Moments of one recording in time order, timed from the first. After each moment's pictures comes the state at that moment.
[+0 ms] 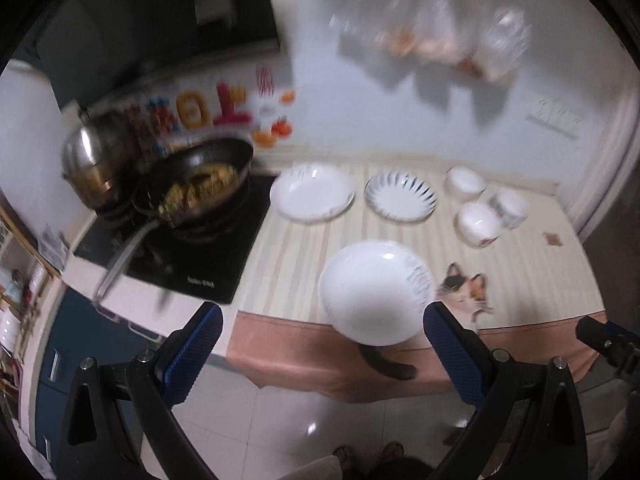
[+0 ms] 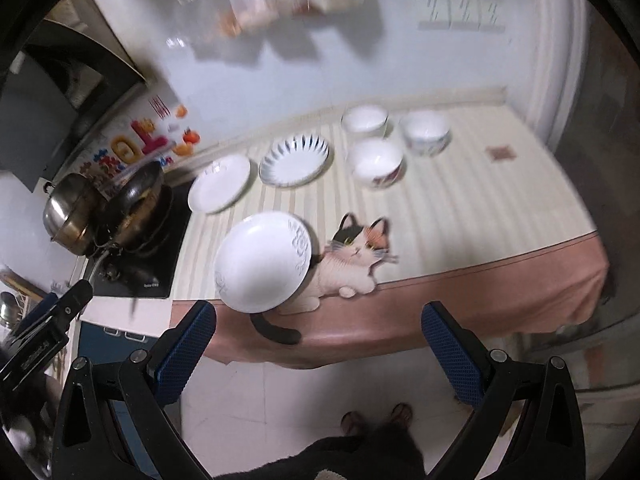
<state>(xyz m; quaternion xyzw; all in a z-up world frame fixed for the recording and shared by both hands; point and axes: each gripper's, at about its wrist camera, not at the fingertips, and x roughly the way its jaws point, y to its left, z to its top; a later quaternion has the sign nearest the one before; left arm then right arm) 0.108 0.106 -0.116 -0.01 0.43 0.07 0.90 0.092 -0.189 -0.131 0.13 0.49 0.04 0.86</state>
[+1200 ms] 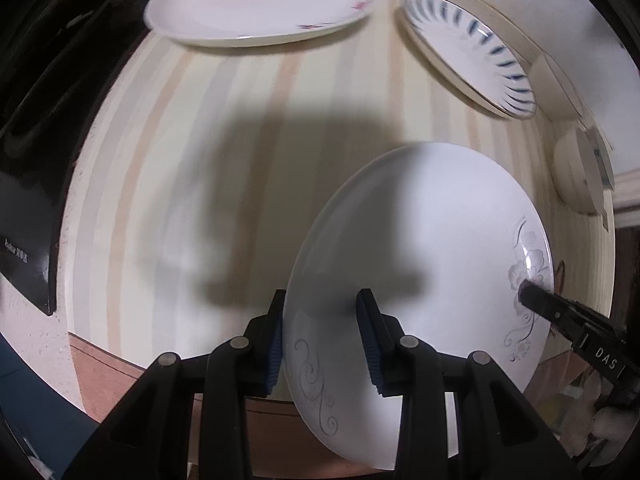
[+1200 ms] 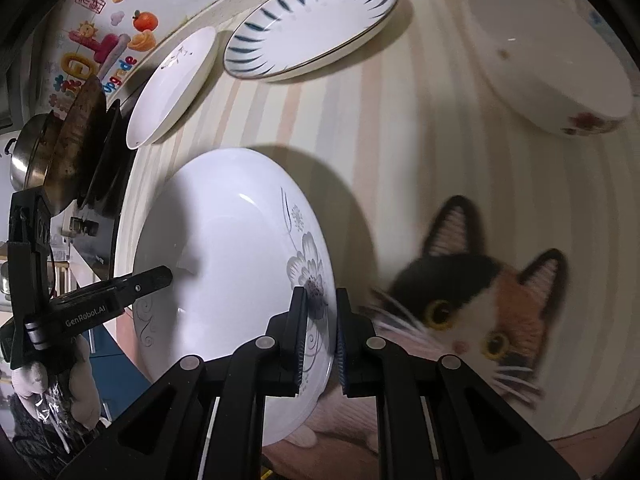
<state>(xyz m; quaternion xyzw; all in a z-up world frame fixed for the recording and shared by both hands) 0.310 0.127 -0.360 -0.12 0.67 -0.01 0.74 0.359 -0.137 -0.409 0.13 0.65 0.16 0.73</state>
